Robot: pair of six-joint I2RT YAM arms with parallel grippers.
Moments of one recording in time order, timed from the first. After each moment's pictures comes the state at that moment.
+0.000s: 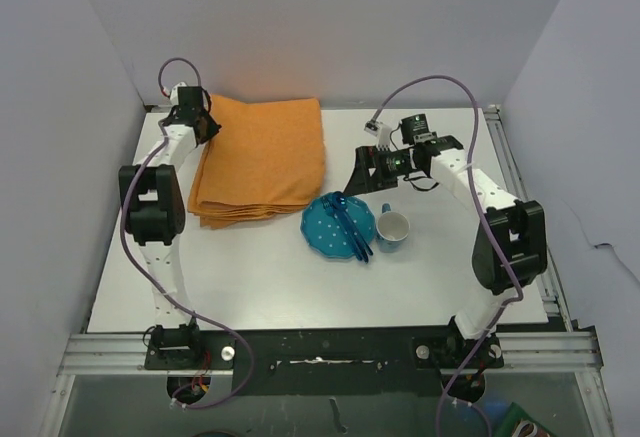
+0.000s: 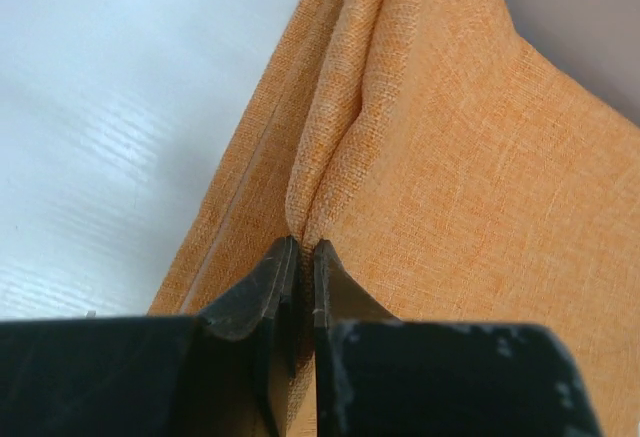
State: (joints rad) left arm 0.00 2.18 1.75 -0.31 -0.16 -0.61; right arm 0.28 1.77 1.41 -0.66 -0.80 0.04
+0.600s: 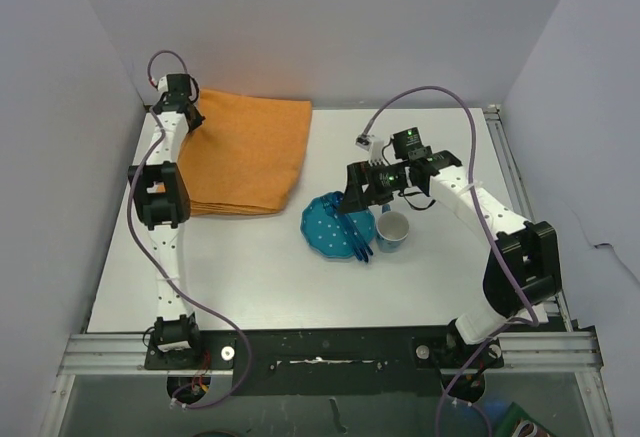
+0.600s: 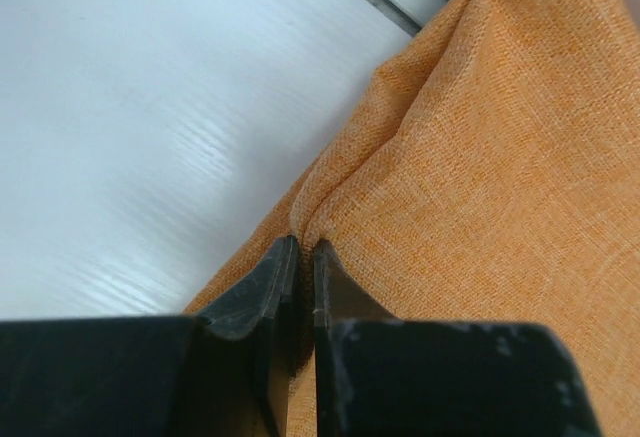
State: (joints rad) left arm 0.06 2.57 2.40 -0.61 -0.25 -0.53; right arm 0.37 1.59 1.26 -0.64 -0.73 0.08
